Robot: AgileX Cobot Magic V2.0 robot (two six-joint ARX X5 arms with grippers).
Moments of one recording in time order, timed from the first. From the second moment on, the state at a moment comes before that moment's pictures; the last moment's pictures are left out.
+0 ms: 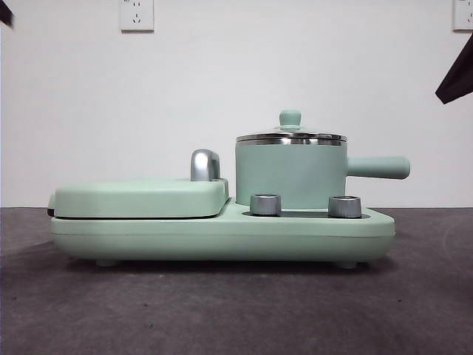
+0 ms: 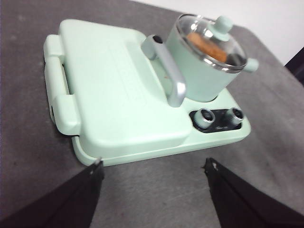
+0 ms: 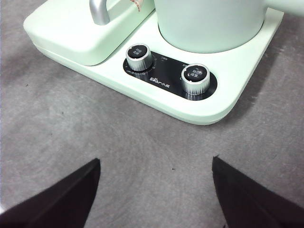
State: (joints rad) left arm -0.28 0.40 0.60 -0.58 0.29 -0.30; right arm 0.52 0.48 0.51 -0.58 -0.16 0.15
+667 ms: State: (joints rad) left arm -0.28 0.30 0.60 -0.60 0.27 -0.30; right arm 0.52 0.48 0.51 -0.57 -0.19 0.15
